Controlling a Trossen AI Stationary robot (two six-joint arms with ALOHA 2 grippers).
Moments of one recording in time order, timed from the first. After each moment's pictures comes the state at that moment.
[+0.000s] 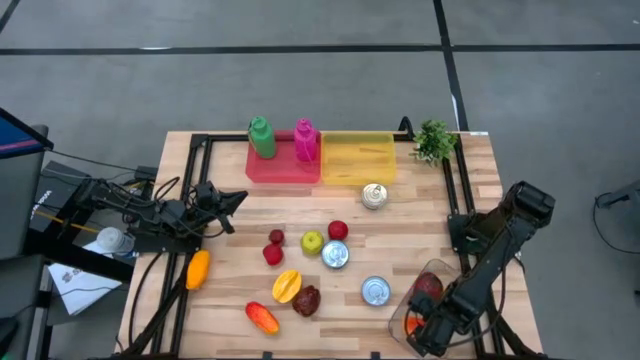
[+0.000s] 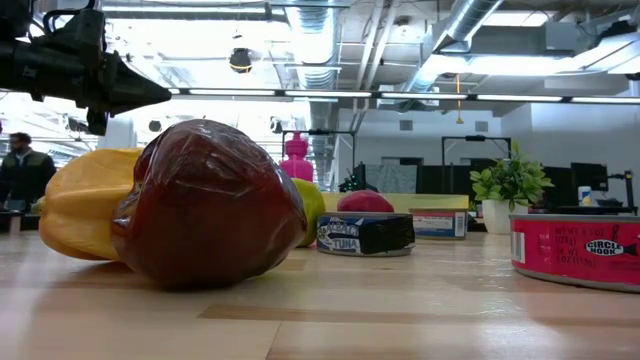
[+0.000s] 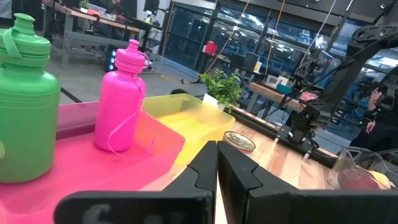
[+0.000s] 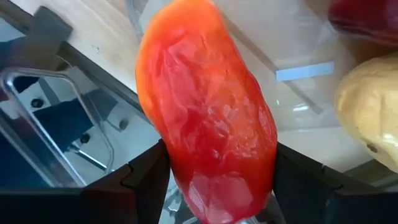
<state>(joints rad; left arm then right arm) -0.31 0.17 0.01 0.18 -0.87 -0.32 0.94 1.66 1.13 -0.79 -0.19 1.83</state>
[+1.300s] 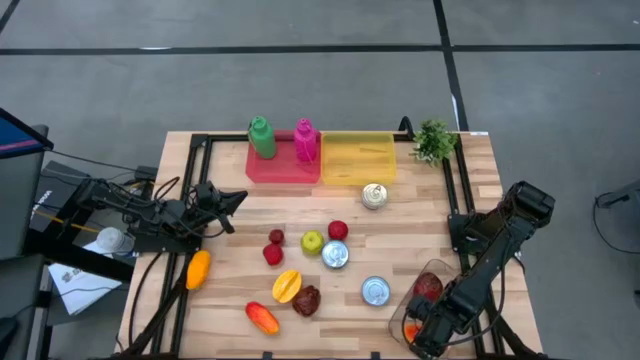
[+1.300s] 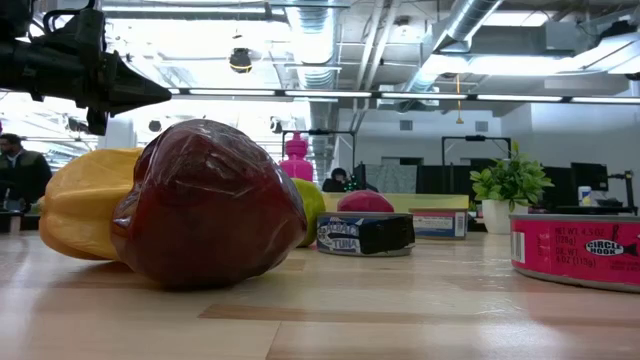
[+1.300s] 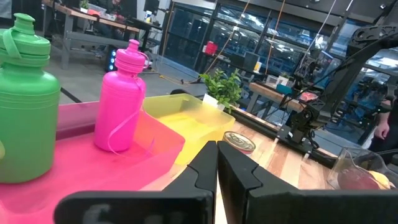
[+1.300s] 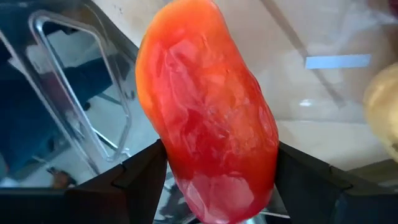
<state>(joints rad) -0.31 0.17 0.01 0.18 -0.87 -0.32 0.94 1.66 1.13 -0.74 -0.26 1.71</state>
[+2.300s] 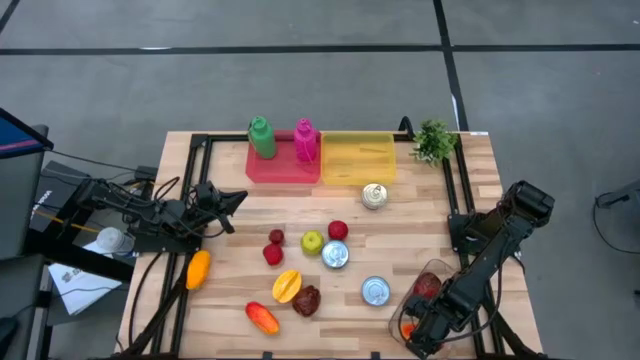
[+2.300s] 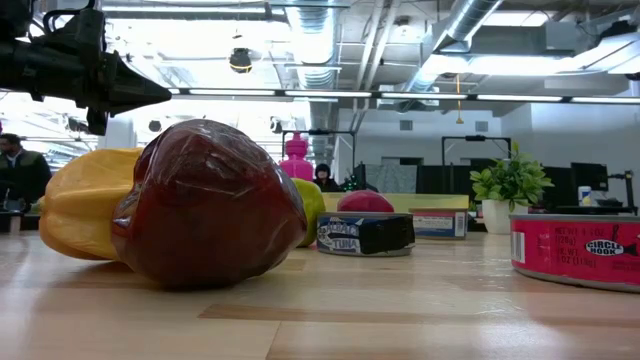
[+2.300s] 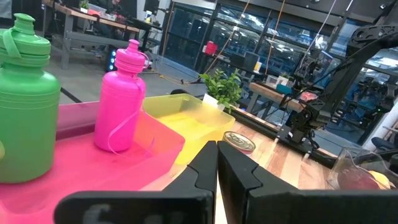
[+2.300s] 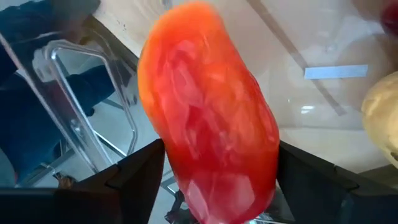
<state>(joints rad) -0.31 0.17 0.01 0.18 -0.87 -0.32 0.91 1.66 1.13 -0.73 -0.26 1.72</state>
